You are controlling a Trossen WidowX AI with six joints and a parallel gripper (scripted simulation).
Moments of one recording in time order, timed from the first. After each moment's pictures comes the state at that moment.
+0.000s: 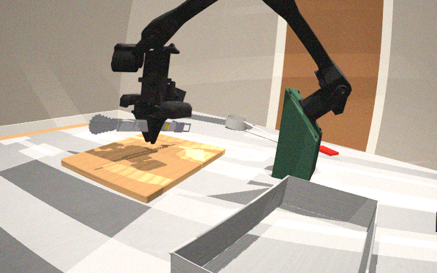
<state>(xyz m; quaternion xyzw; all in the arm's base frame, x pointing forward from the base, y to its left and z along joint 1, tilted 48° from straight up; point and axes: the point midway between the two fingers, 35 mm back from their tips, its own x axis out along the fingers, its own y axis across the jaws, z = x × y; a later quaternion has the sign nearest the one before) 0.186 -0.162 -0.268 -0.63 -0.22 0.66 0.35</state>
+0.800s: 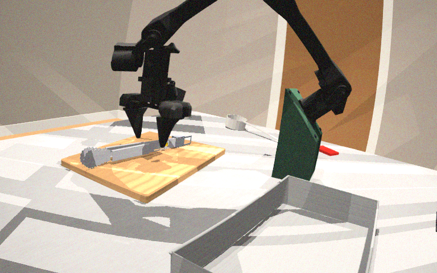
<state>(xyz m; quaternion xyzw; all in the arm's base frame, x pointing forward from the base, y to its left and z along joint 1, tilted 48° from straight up) 0.186 -0.162 -0.268 -0.63 -0.22 0.66 0.35</state>
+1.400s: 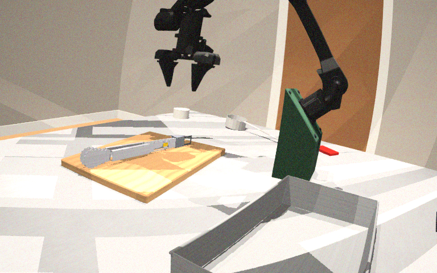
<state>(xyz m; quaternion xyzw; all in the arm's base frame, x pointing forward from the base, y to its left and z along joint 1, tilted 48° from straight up) 0.040 -0.251 -0.206 -0.63 -0.20 0.66 0.35</state>
